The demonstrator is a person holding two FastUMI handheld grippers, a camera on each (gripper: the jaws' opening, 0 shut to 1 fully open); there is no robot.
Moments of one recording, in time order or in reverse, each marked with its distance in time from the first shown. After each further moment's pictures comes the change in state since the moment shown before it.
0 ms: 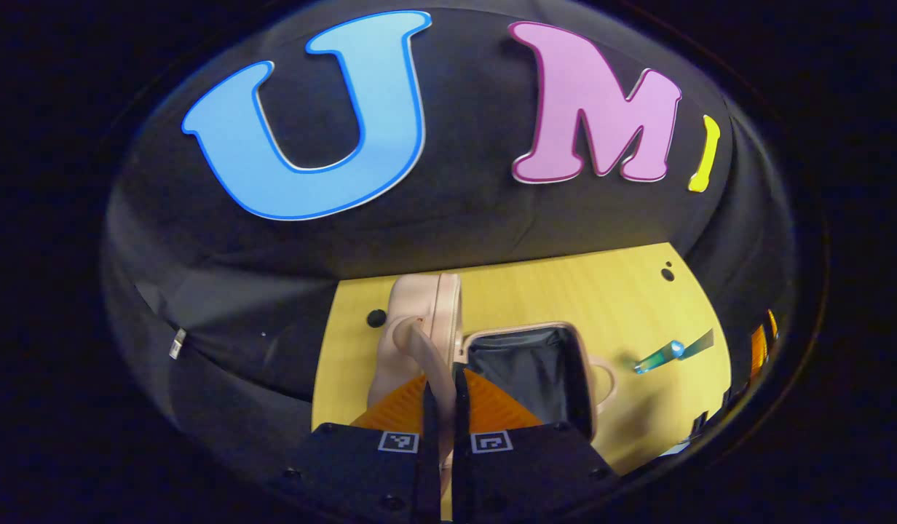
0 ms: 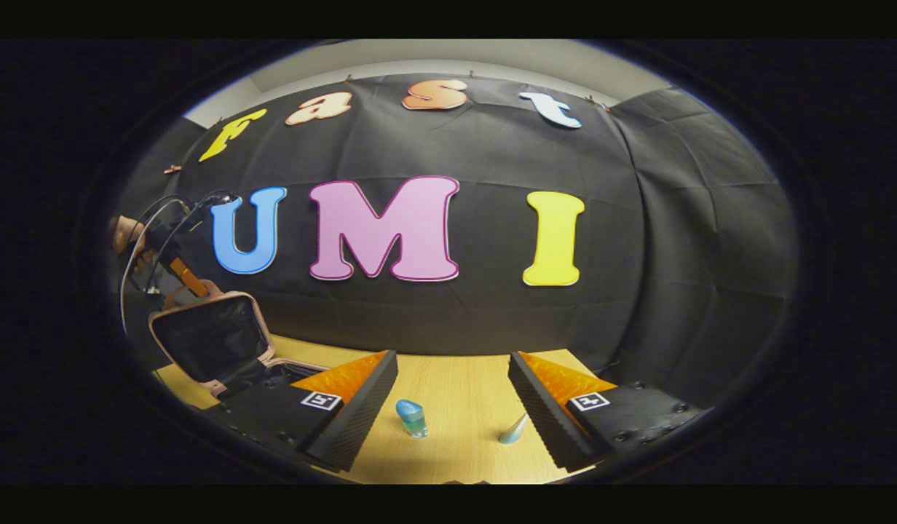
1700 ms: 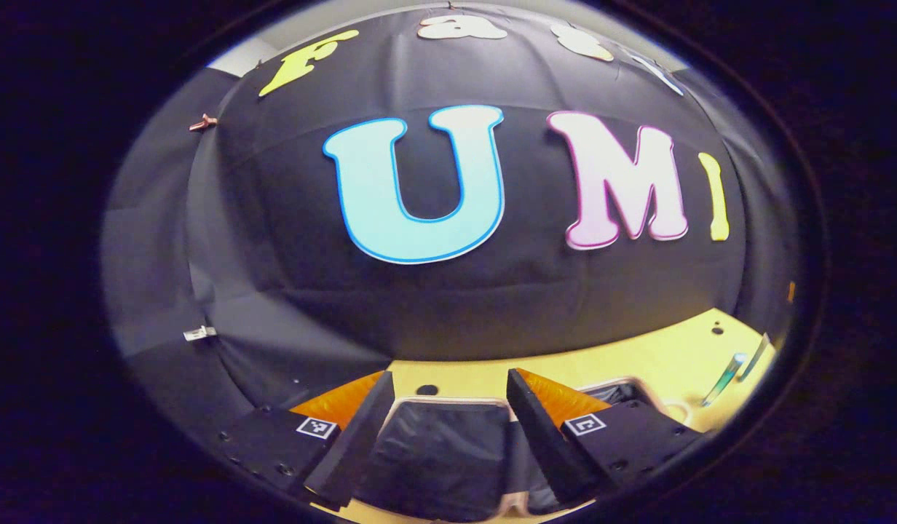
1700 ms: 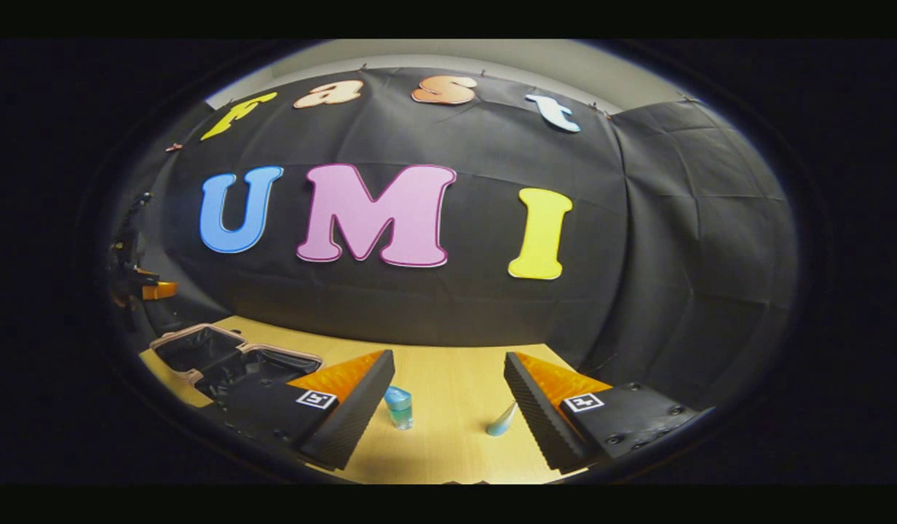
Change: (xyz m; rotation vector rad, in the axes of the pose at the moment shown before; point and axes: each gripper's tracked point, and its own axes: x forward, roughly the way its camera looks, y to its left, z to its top) left arm -0.002 -0.055 -0.041 -0.192 -0.683 0.076; right arm -0.002 -0.017 -0.029 -0.052 0.013 -0.101
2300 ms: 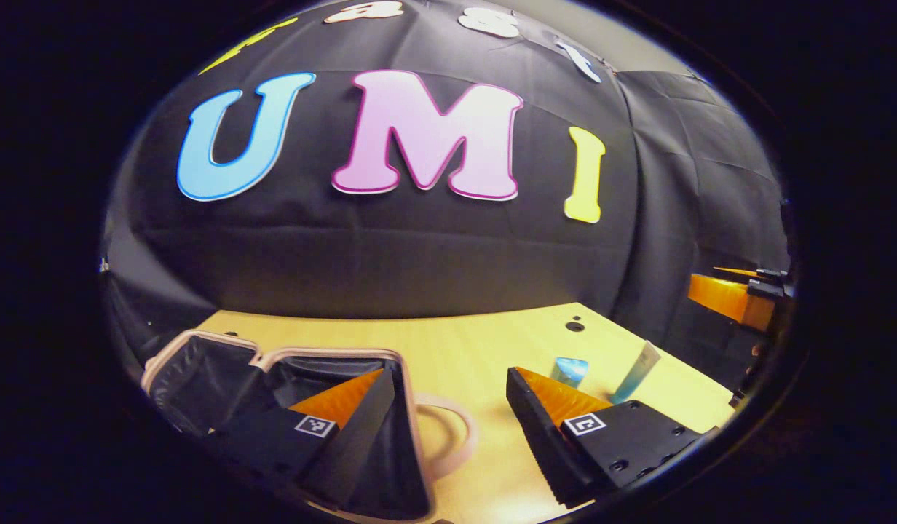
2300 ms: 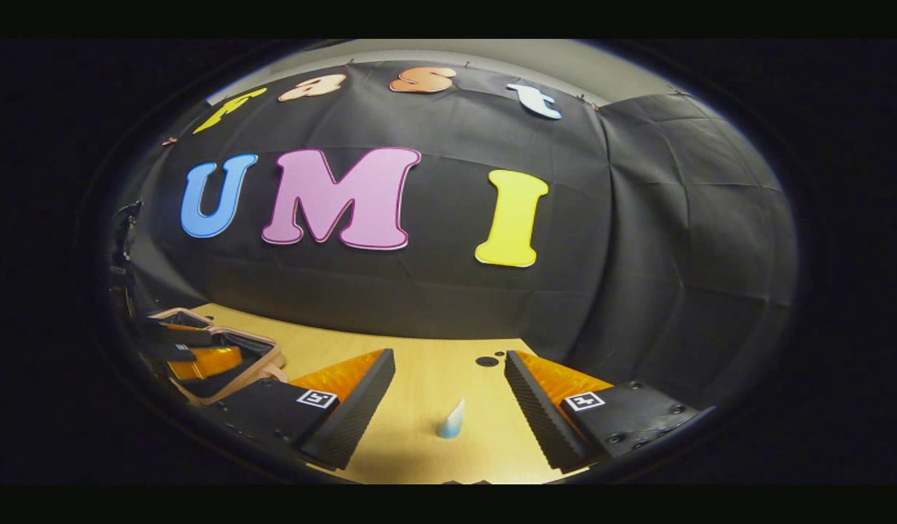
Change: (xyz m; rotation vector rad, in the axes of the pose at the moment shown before) left arm -0.033 -0.312 -0.103 -0.061 0.116 -0.458; right arm 0.023 -0.070 -0.050 -0.027 0.035 -0.019
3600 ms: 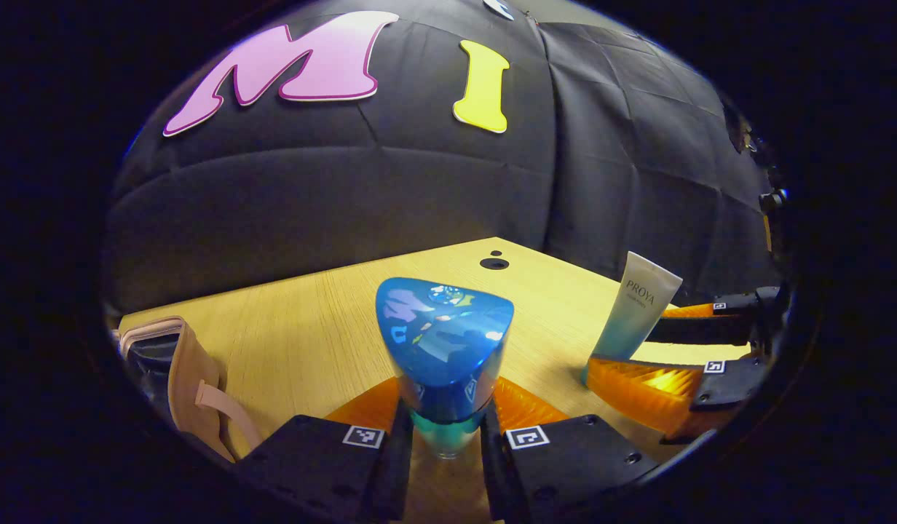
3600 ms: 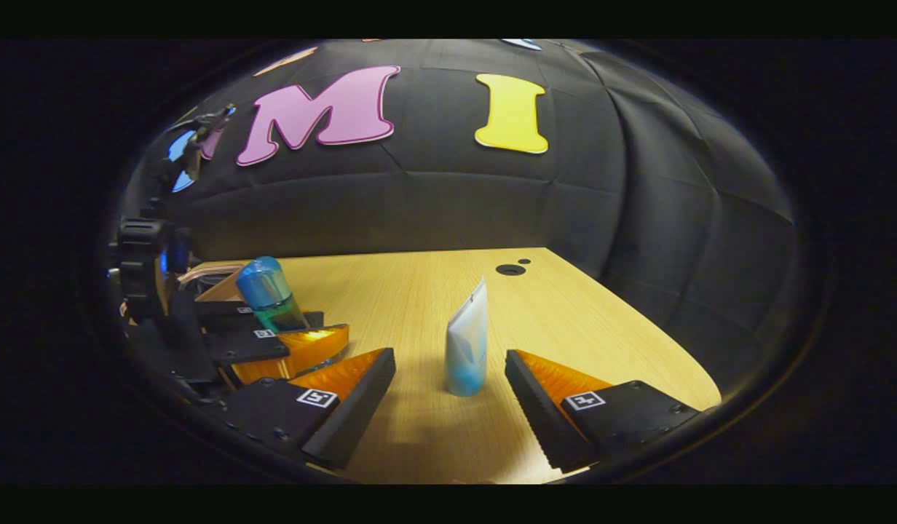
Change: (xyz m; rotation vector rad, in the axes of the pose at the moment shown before) left arm 0.142 -0.102 -0.100 0.156 0.164 -0.219; right arm 0.067 0.014 -0.193 0.112 0.316 0.016
